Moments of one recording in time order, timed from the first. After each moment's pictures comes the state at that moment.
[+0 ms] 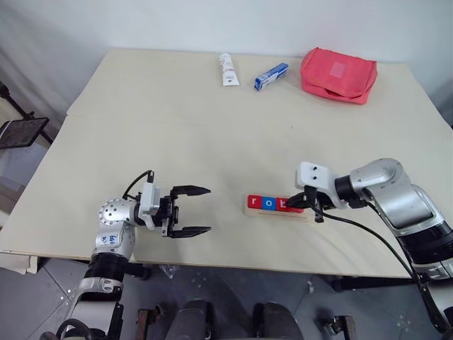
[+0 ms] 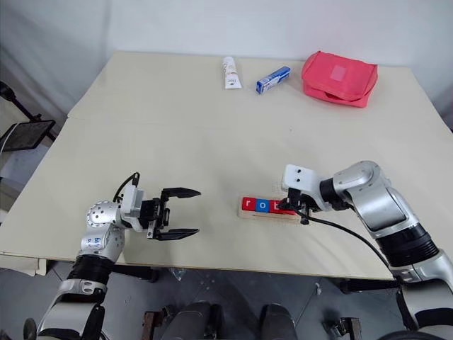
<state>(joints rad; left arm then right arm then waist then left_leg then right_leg) -0.46 0.39 0.04 0.45 -0.48 -0.29 -1.50 -0.64 -0.85 0.31 -0.03 0.08 0.55 1.27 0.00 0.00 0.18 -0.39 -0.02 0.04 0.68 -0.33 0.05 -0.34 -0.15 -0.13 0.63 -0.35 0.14</state>
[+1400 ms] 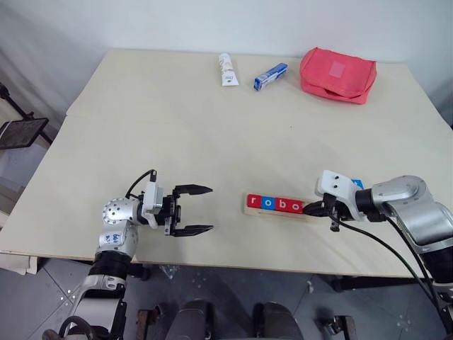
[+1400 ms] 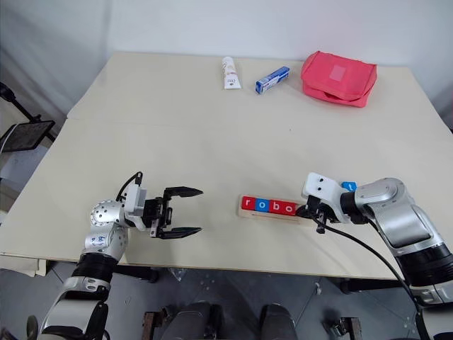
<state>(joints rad) -0.48 0.38 0.04 0.48 -0.47 -0.30 -1.50 -0.47 -0.93 0.19 -0.05 0.14 0.55 1.19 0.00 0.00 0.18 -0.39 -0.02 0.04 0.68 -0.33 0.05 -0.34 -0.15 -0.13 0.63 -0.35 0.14</state>
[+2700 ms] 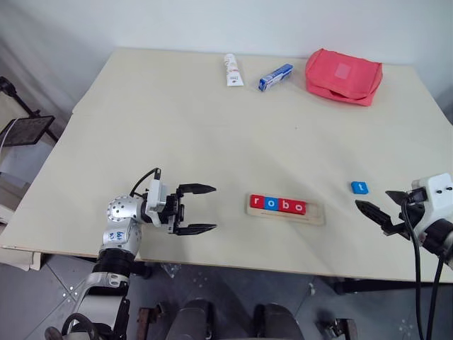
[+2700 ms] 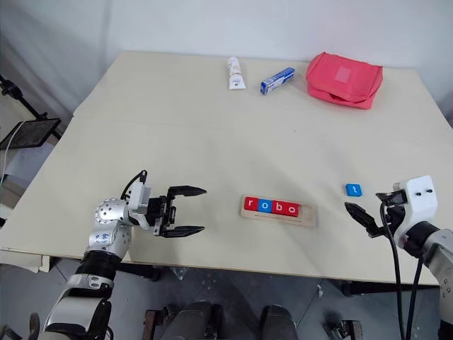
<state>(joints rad) -0.50 0.37 0.03 0.49 -0.47 -0.28 -1.50 -0.01 -0.69 -0.57 -0.34 0.43 0.83 0.66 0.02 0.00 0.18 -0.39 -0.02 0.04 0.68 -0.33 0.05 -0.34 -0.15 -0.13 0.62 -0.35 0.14</state>
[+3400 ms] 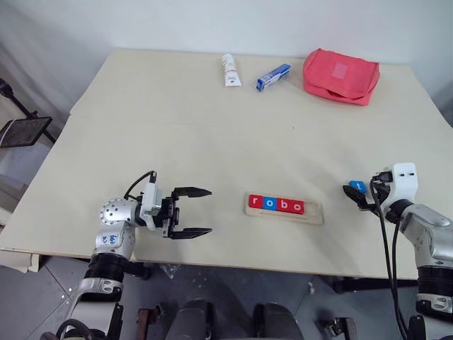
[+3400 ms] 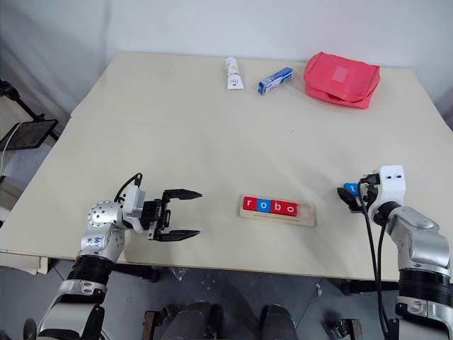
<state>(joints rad) -0.45 0.41 0.03 0.42 -0.47 -0.25 -1.50 -0.33 -0.63 -0.35 0.22 0.30 0.57 0.50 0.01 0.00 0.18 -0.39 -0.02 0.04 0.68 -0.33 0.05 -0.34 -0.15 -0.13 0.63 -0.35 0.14</state>
